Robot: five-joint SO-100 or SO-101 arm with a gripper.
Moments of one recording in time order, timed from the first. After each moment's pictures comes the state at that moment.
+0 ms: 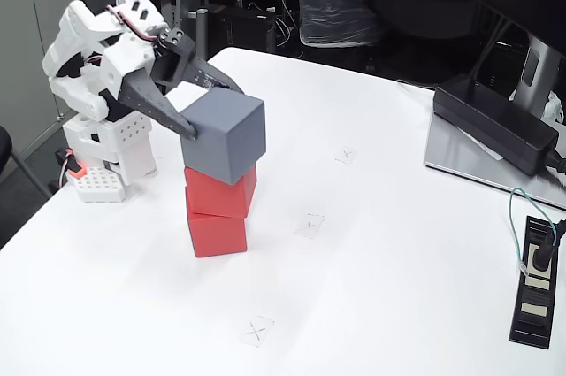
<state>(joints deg) 14.9 191.4 153.5 61.6 -99.8</state>
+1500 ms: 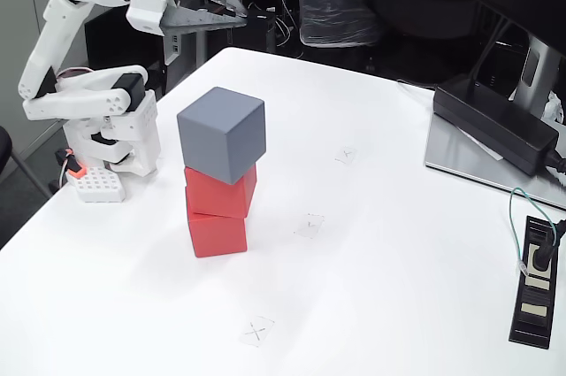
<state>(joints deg) -18.4 191.6 140.9 60.6 -45.0</state>
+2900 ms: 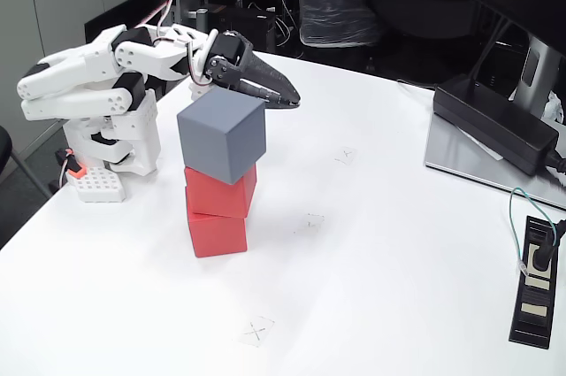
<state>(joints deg) -19.9 190.9 177.2 29.1 8.3</state>
